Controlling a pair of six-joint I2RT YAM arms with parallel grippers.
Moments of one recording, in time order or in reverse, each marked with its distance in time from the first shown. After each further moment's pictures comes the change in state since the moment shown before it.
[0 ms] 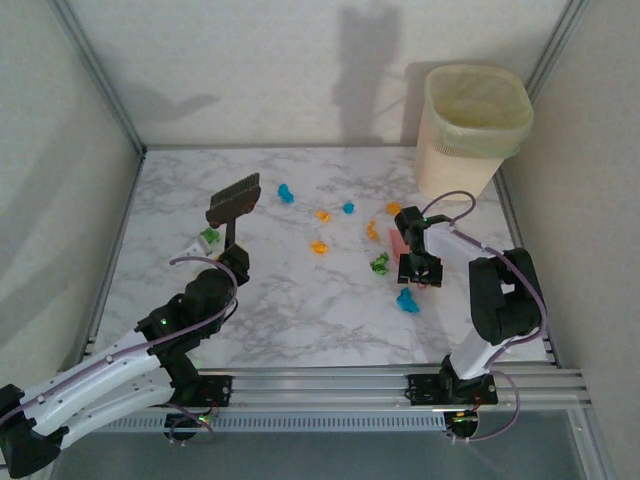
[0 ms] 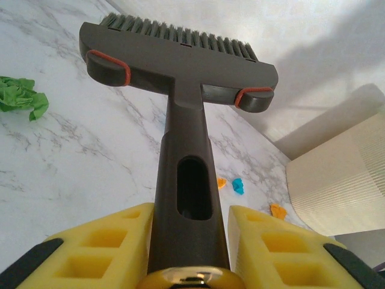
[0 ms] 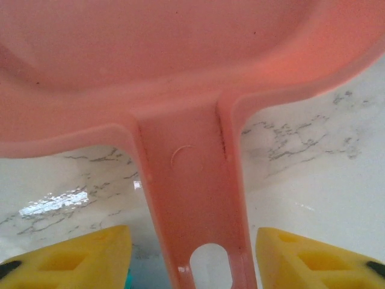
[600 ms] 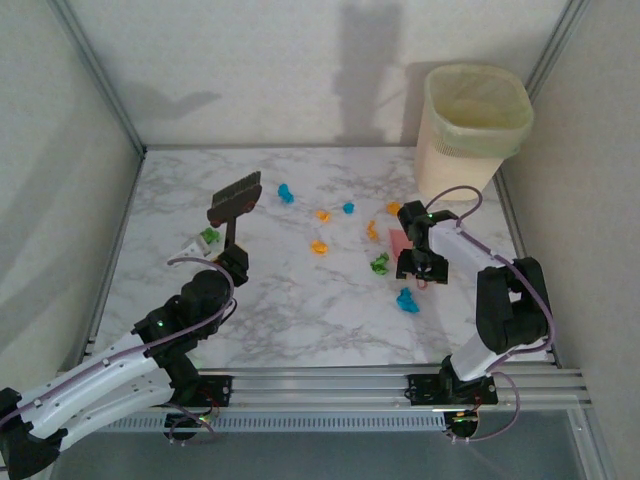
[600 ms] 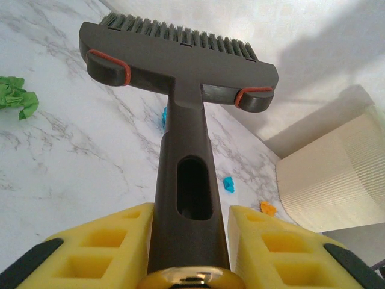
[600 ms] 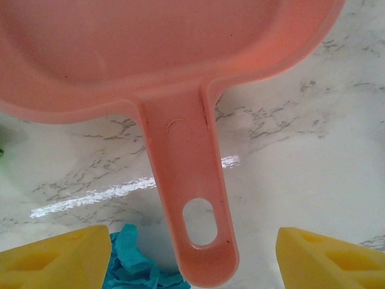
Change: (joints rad) left arm -0.002 -0.027 0.000 0.000 0.016 0.000; right arm 0.000 -0.062 0.037 -0.076 -0.002 0.018
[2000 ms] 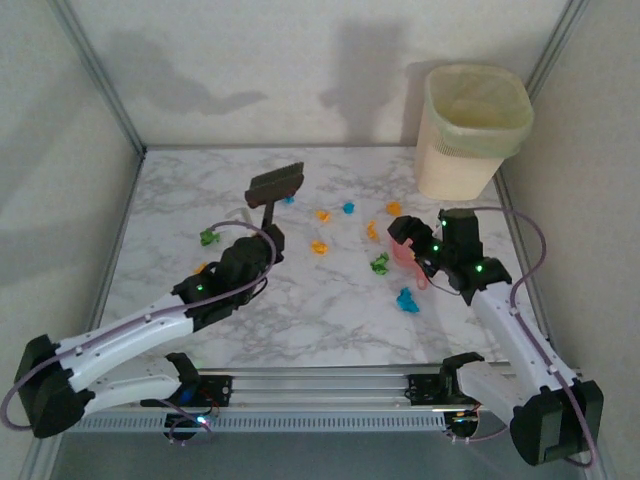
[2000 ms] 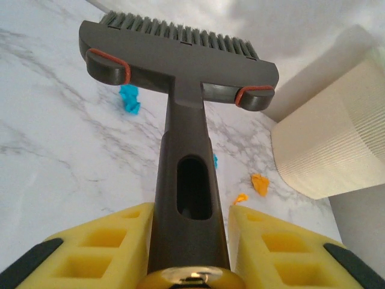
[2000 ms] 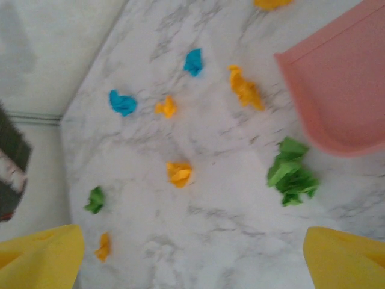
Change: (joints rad) left arm -0.008 0.366 0.211 0.090 0.109 0.082; right arm -0.061 -0.582 -0.212 0.473 -0.413 0.410
